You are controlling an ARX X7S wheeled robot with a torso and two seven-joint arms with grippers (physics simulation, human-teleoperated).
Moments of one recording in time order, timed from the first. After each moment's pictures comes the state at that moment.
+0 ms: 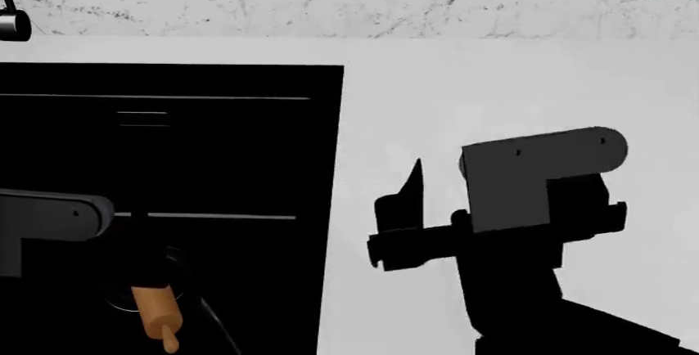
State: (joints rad) left arm -0.44 -0.27 0.17 0.44 -0.33 -0.85 -0.31; right arm 1.30 0.85 -1.56 -0.22 1.31 0.00 0.90
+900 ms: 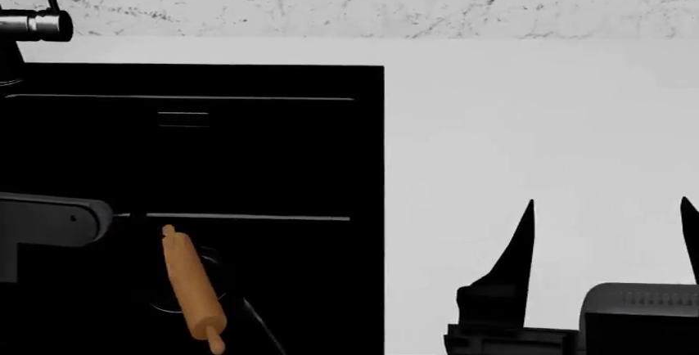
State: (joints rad) left arm -0.44 -0.28 0.18 0.48 -0.35 -0.87 -0.33; right arm 1.24 1.24 -1.57 -0.84 1.02 0.05 1.35
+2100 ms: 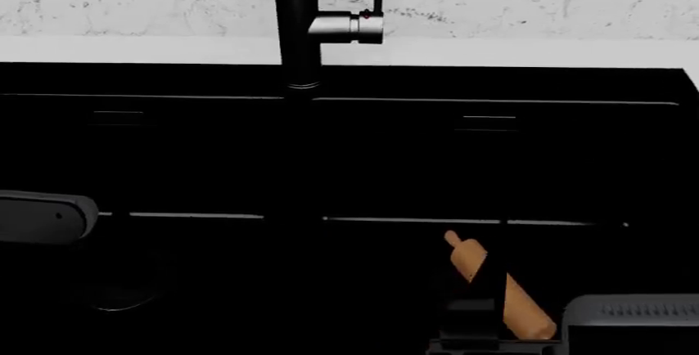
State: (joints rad) left arm -0.44 -0.31 0.18 0.53 -0.36 -0.90 -0.38; right arm 1.18 1.22 -1.57 -0.81 0.98 -0.01 1.30
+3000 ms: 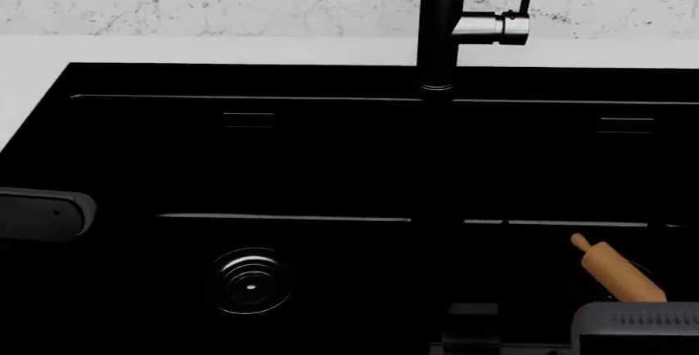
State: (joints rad) left arm -0.45 -0.32 0.17 0.55 -0.39 -0.94 -0.40; right arm 1.15 1.23 -1.56 -0.80 0.95 -0.05 1.29
